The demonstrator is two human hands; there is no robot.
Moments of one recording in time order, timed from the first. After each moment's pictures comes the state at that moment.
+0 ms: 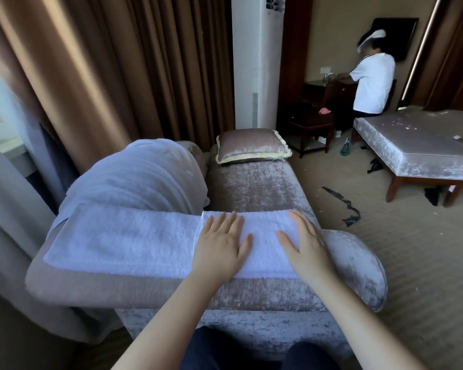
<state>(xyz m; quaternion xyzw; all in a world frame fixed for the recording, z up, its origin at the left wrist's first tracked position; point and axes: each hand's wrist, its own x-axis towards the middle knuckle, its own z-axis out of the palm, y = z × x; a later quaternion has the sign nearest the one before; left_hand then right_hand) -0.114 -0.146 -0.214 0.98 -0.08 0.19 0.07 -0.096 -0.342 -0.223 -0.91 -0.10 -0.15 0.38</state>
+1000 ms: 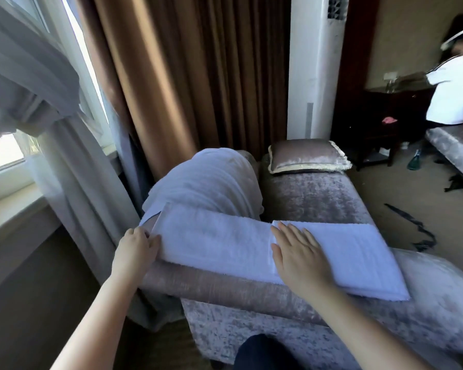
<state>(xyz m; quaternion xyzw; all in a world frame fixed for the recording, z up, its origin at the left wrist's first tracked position) -0.197 0.112 -0.182 0.91 0.33 0.20 0.17 -0.101 -0.199 -0.230 -0.92 -0.26 -0.27 0.13</state>
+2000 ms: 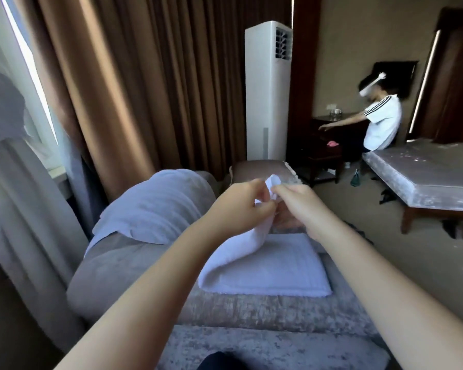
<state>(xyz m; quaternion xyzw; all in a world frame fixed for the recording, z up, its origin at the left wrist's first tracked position) -0.145 -0.148 -0.047 0.93 -0.18 0.18 0.28 -0.110 -0.292 -0.059 -0.76 -0.09 0.03 0.64</state>
